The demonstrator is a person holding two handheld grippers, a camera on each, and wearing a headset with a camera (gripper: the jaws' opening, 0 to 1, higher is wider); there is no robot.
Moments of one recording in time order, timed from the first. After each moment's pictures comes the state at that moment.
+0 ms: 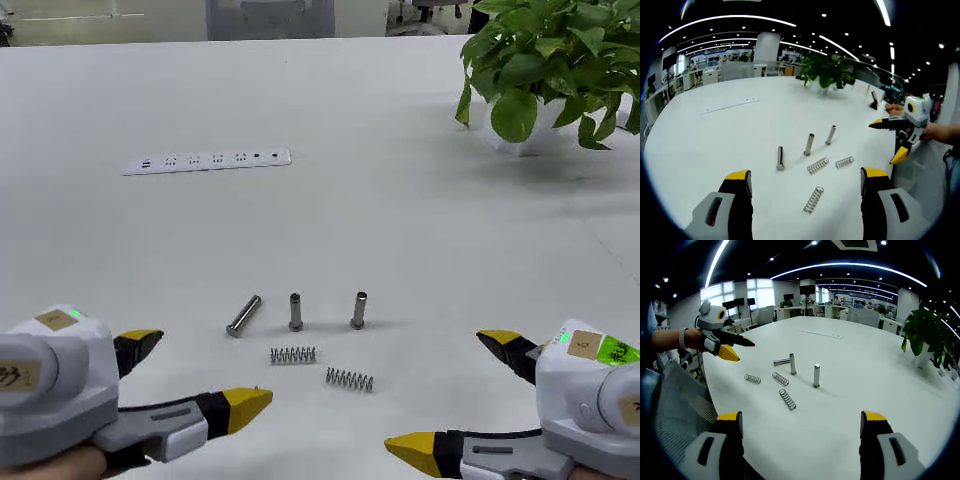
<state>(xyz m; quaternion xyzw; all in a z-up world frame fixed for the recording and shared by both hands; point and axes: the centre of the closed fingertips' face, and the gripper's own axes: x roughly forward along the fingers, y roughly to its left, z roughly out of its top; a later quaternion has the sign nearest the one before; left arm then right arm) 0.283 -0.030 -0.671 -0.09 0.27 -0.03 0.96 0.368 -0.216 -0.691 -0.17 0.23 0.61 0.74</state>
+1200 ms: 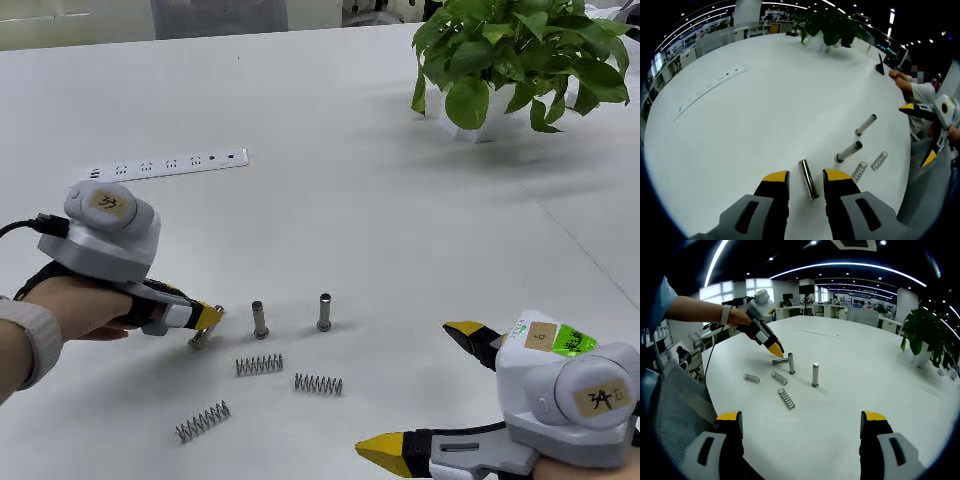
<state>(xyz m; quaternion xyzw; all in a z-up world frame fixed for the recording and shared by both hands) 0.366 0.012 -0.731 -0.06 0.47 -0.10 0.88 0.370 -0.218 -0.693 -0.17 0.23 0.61 0.74</state>
